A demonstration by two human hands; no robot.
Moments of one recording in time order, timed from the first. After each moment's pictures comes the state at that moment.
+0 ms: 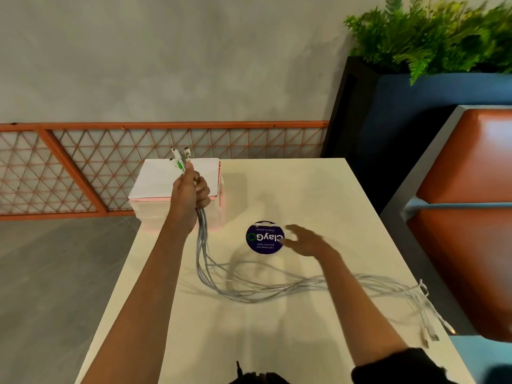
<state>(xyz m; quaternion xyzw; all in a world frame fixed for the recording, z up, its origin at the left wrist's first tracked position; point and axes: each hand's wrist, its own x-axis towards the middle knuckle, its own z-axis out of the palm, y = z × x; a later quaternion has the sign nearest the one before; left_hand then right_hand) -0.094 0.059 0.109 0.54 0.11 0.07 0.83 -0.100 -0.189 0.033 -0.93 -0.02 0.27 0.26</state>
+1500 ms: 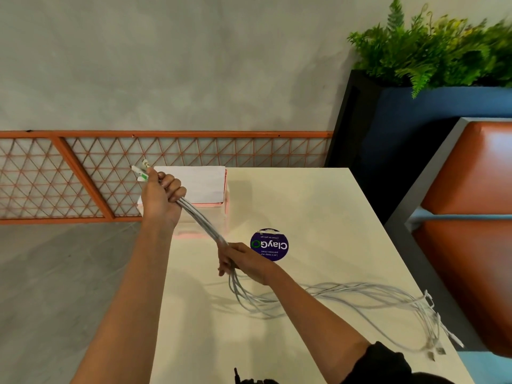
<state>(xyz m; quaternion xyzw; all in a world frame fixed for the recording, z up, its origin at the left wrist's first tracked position) -0.087 0.110 0.120 0.32 0.14 0.14 0.93 -0.133 -0.073 0.025 -0.71 -0.18 0.32 0.60</state>
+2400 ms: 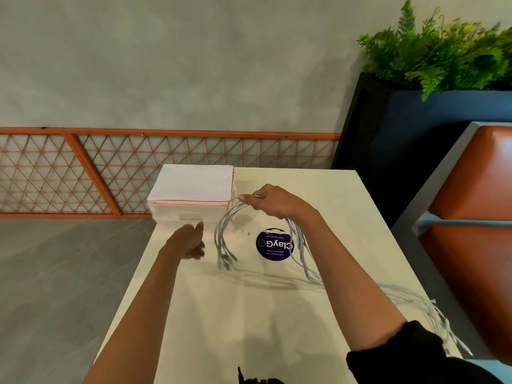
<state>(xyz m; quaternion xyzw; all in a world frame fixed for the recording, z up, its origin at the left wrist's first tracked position) -0.119 0.105 0.051 0.85 0.26 -0.19 0.41 -0.089 -0.106 0.148 -0.91 -0.19 0.17 0.32</state>
